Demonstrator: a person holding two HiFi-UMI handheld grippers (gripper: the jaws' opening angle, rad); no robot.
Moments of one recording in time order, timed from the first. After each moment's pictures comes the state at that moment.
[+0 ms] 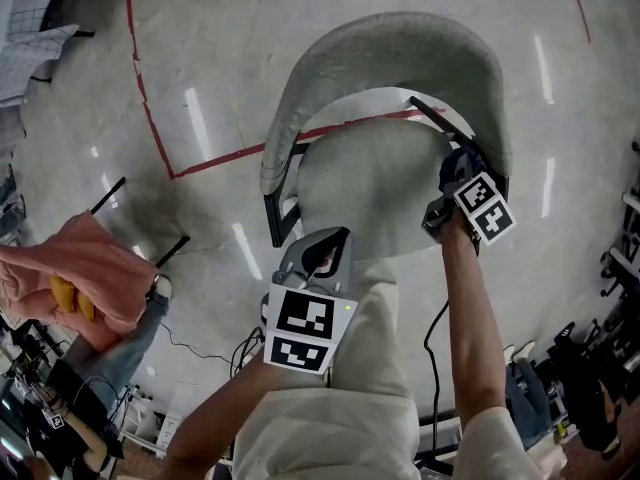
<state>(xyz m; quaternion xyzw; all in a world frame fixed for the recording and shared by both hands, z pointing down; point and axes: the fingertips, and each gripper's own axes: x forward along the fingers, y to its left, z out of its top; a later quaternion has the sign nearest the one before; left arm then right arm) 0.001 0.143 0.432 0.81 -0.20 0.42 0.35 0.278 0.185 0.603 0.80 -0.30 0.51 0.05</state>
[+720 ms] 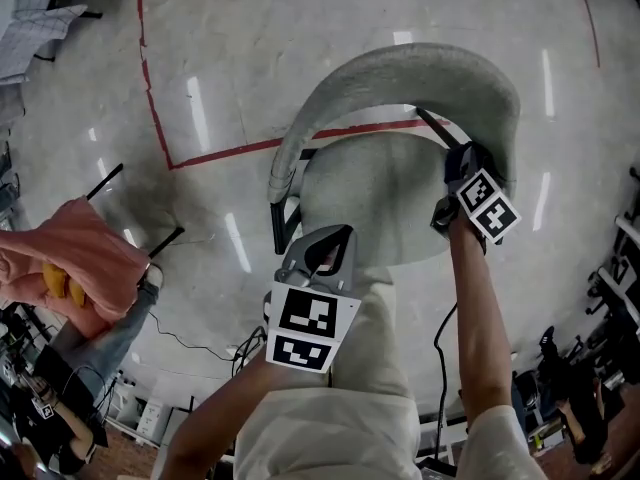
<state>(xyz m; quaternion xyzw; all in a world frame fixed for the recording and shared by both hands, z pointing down) 0.006 0.109 0.440 0.80 -0.23 0.40 0.38 0.290 0.115 0.602 0.78 -0.38 0.47 0.13</state>
